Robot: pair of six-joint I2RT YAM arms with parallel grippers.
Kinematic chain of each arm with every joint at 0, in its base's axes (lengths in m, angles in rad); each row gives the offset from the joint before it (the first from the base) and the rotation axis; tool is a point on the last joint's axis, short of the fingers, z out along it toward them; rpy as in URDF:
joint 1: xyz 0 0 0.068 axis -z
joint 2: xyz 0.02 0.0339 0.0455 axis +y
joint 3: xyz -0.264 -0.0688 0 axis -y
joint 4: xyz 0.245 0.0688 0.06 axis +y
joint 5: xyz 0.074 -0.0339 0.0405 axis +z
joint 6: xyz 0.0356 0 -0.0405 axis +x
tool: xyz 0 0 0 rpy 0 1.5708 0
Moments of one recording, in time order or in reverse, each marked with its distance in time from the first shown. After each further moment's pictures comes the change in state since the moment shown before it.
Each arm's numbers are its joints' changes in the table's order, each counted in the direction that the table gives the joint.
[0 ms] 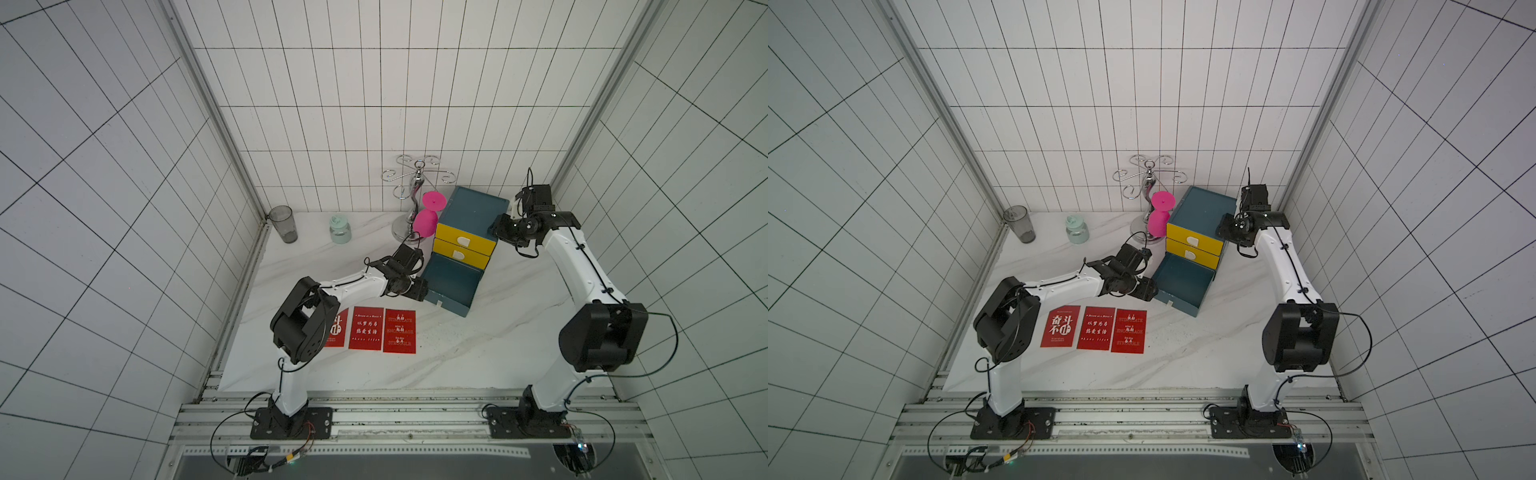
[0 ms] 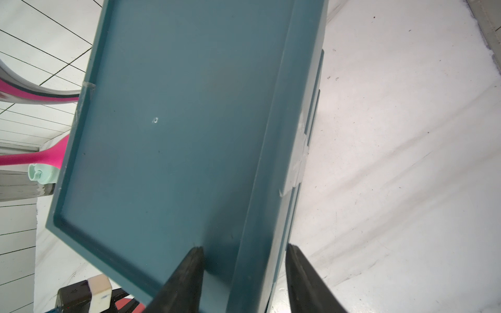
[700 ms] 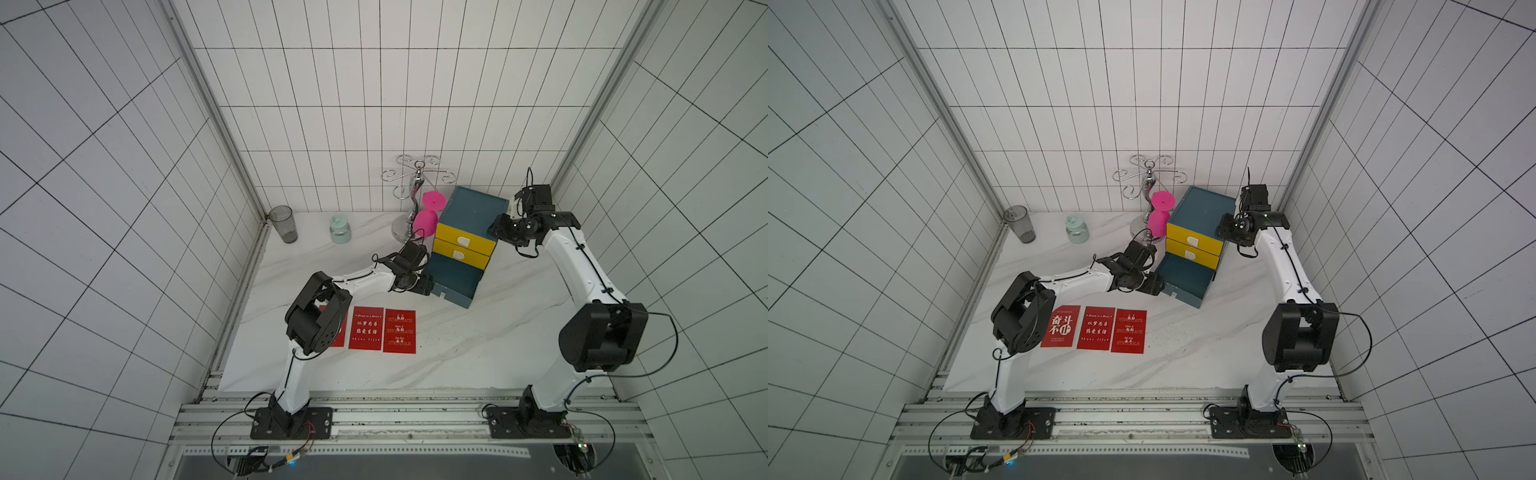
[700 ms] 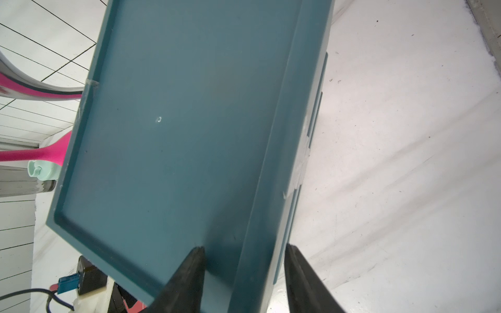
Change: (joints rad) left arm 0.000 0.122 0.128 -0.018 0.002 -0.052; right arm 0.000 0.000 -0.002 -0.005 0.013 -0.016
